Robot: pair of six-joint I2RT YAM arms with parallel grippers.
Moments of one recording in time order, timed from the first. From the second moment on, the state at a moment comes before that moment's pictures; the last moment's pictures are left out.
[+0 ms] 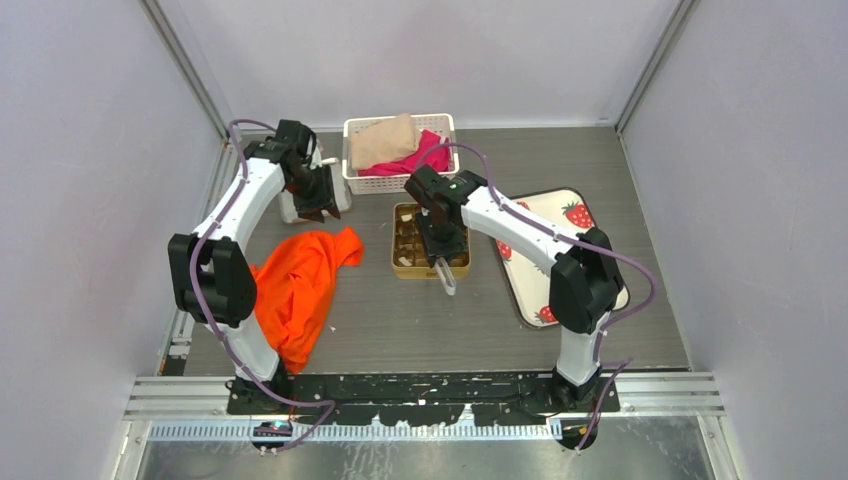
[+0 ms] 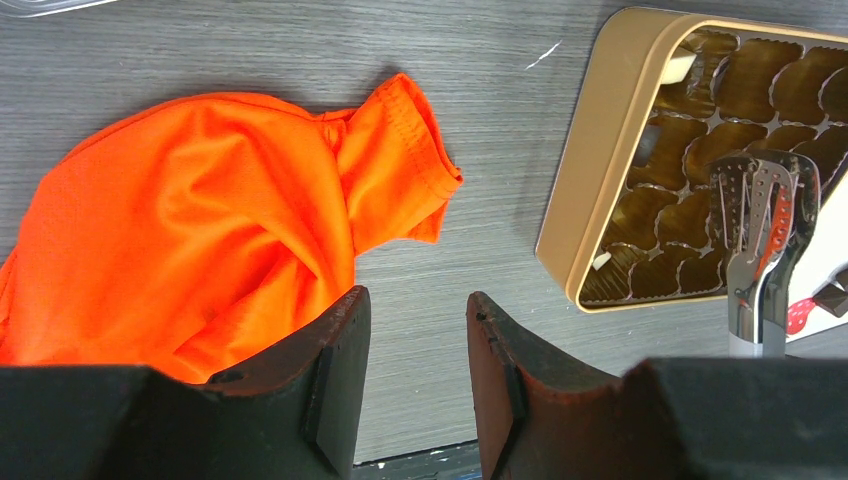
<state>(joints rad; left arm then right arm) -0.16 1.77 1.59 -1.00 0.18 -0.34 0.76 1.84 1.62 -1.07 0.03 0.45</state>
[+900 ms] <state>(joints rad) -0.16 1.77 1.59 -1.00 0.18 -0.34 0.76 1.86 1.62 -1.05 0.07 0.48</state>
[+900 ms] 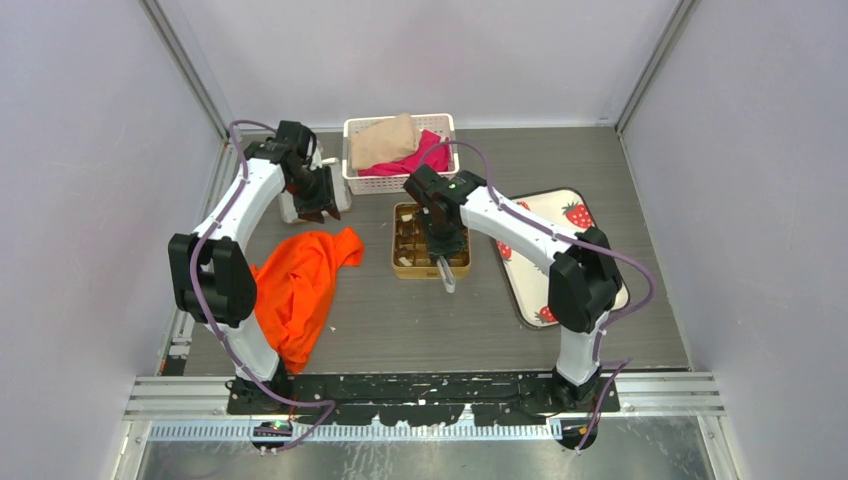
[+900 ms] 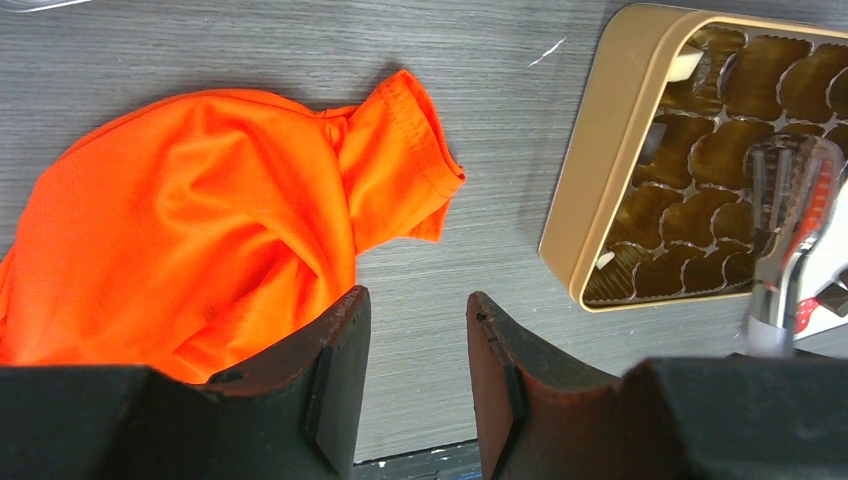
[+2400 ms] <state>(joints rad) -0.16 1.76 1.57 -1.00 0.19 -0.34 0.11 1.37 0.99 -1.06 -0.03 0.61</state>
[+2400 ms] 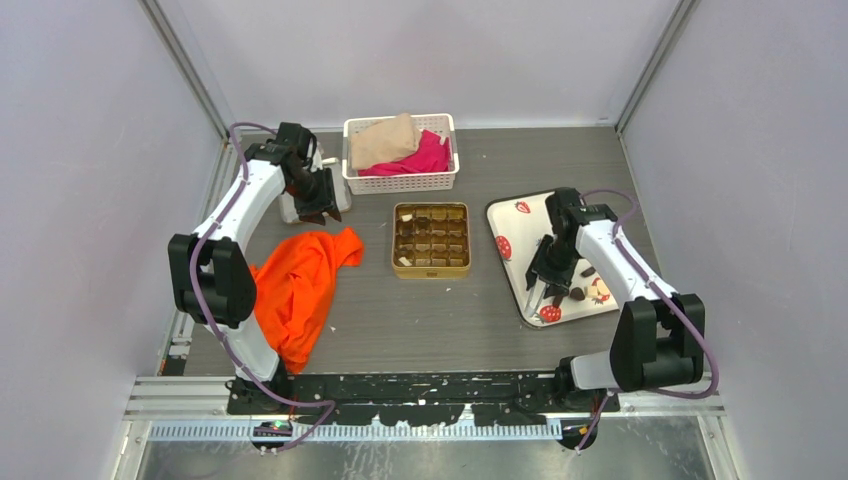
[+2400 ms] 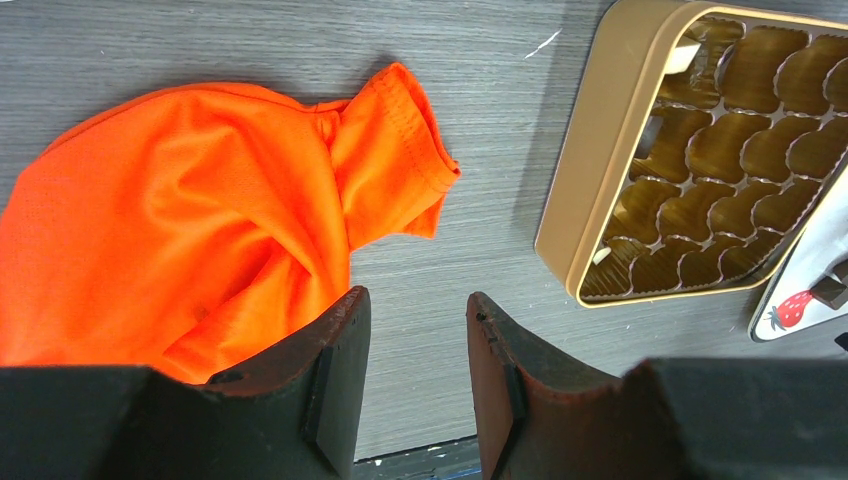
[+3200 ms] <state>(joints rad) -0.16 1.76 1.59 -1.00 0.20 -0.34 0.11 1.51 1.03 -1.02 -0.07 0.46</state>
